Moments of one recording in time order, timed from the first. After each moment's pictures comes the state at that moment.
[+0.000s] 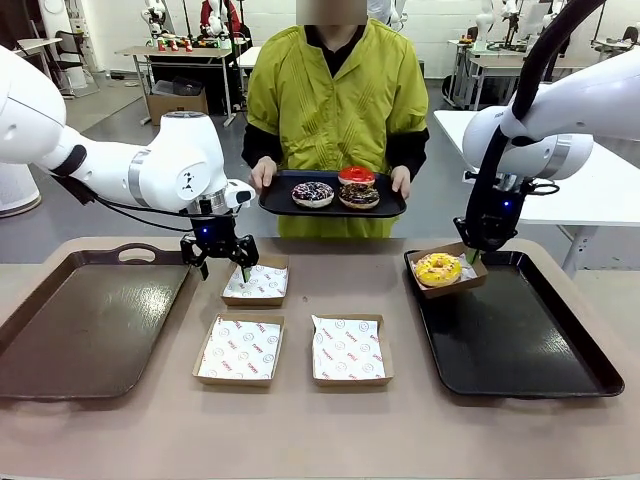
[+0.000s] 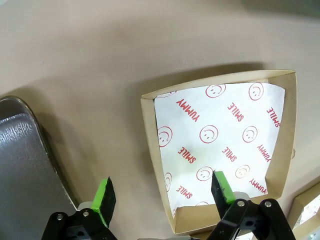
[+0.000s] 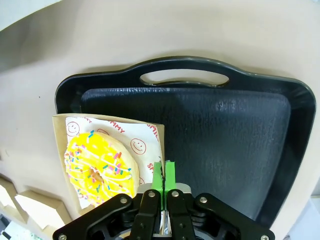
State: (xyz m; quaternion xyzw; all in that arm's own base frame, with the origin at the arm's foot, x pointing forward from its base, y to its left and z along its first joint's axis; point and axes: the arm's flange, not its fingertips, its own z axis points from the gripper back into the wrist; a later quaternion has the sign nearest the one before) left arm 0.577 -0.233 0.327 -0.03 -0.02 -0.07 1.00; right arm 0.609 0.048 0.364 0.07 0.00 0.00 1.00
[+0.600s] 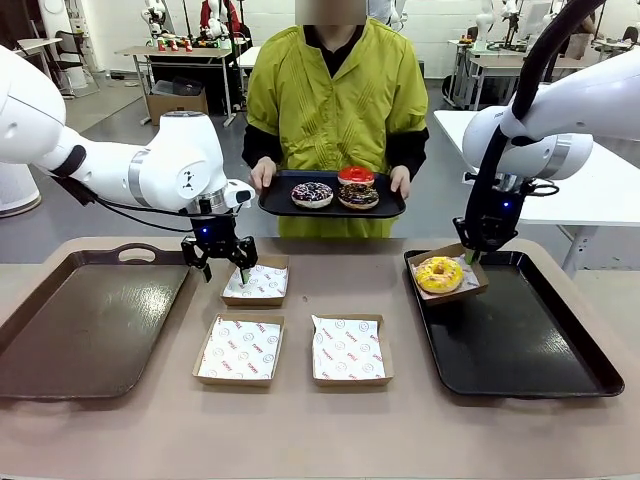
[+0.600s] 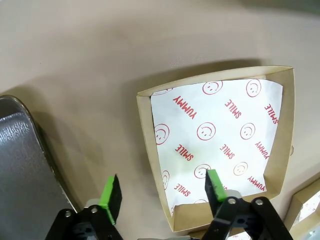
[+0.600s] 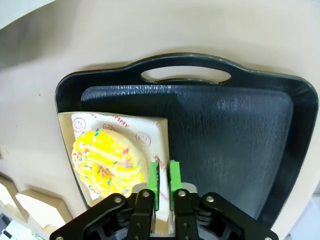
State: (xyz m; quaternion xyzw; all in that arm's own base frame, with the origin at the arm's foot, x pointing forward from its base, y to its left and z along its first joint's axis) left arm 0.577 -0.232 0.327 -0.04 -0.01 -0.08 1.00; right arm 0.608 0.048 0.363 0.07 0.01 -0.01 1.00
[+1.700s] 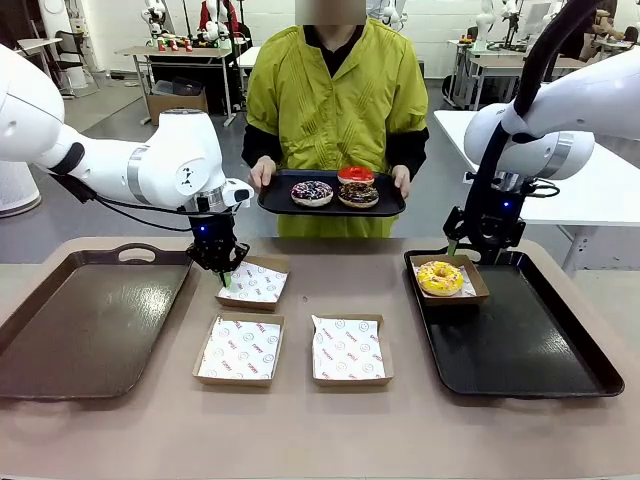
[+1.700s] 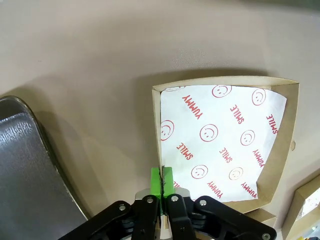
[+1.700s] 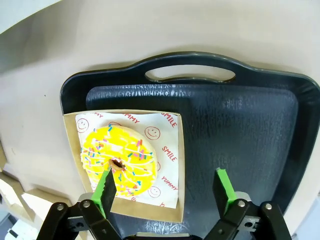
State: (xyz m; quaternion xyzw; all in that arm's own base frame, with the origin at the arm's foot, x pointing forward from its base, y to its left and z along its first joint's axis) left arm 0.578 -0.229 0.329 -0.04 -0.01 -0.09 1.00; right arm 0.608 0.047 0.364 0.08 0.01 -0.01 1.00
